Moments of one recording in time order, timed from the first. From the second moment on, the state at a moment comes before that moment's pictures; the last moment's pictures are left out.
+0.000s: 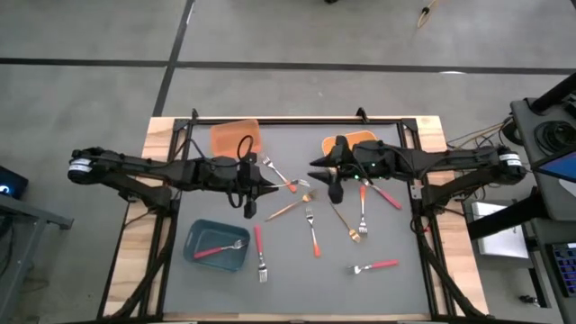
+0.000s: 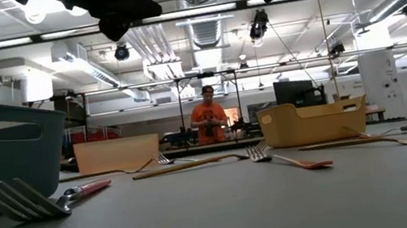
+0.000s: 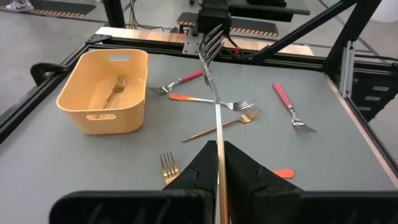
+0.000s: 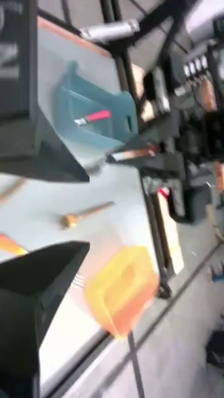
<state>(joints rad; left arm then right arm) -0.03 1.21 0.84 -0.03 -0.07 -0.11 -0.03 1.23 1.03 -0.12 0.06 0.16</state>
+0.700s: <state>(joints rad) -0.03 1.21 0.84 0.01 -0.17 -0.12 0.01 1.38 1.02 0.03 0.08 0.10</state>
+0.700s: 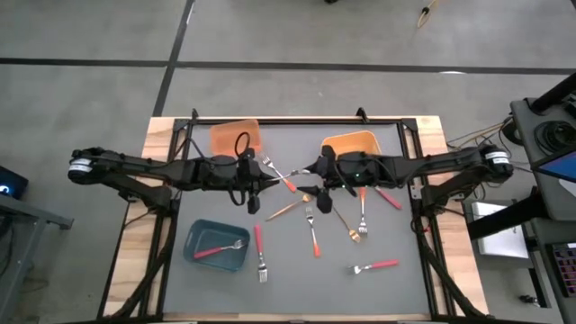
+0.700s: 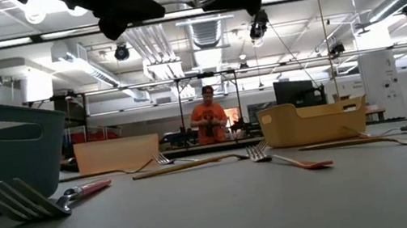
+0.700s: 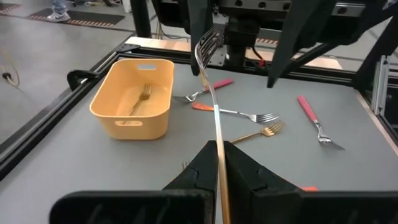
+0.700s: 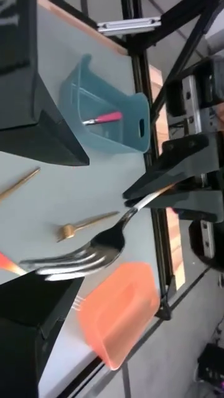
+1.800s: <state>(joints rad) -0.03 1.21 0.84 0.01 -0.21 -0.08 0.01 1.39 1.02 0.06 0.21 0.12</state>
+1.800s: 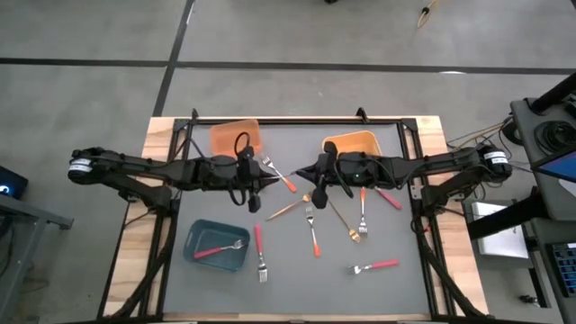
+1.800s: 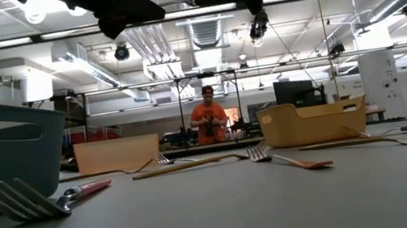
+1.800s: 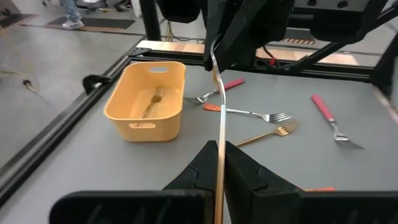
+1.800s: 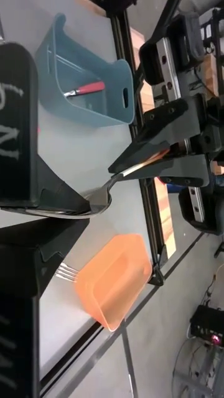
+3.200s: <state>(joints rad) -0.03 1.47 0.84 0.35 -0.49 0.44 -0.08 1.42 1.02 -0.13 0.32 0.44</state>
